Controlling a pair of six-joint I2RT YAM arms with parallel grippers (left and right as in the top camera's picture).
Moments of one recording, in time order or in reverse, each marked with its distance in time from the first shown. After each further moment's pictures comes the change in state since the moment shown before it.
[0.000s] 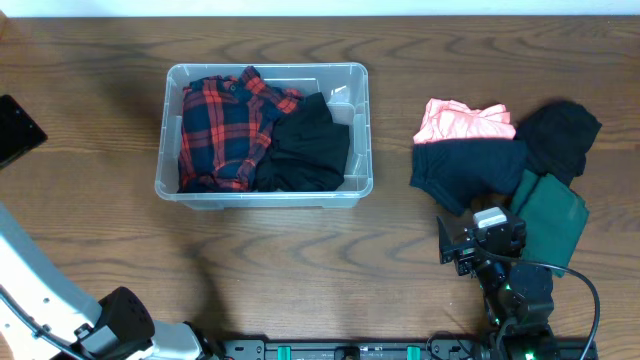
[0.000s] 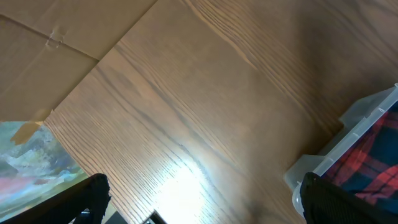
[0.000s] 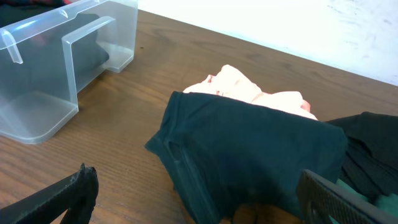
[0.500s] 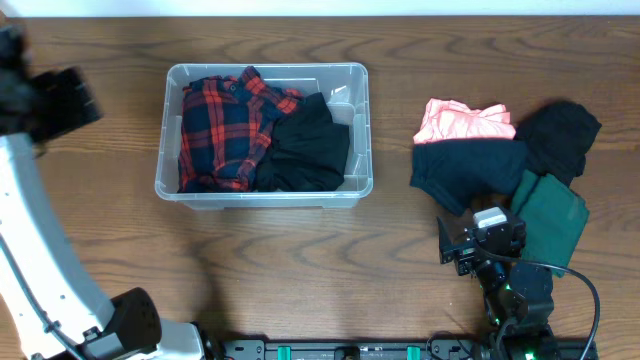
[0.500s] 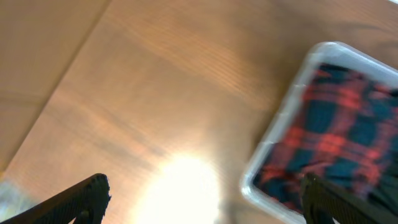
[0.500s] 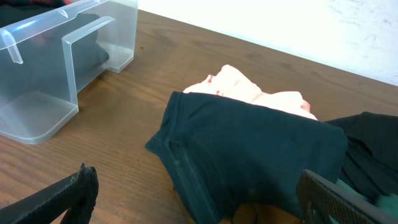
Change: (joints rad) left arm -0.198 0.000 0.000 0.016 0.019 0.003; right arm 0.000 0.000 0.000 0.000 0.000 0.000
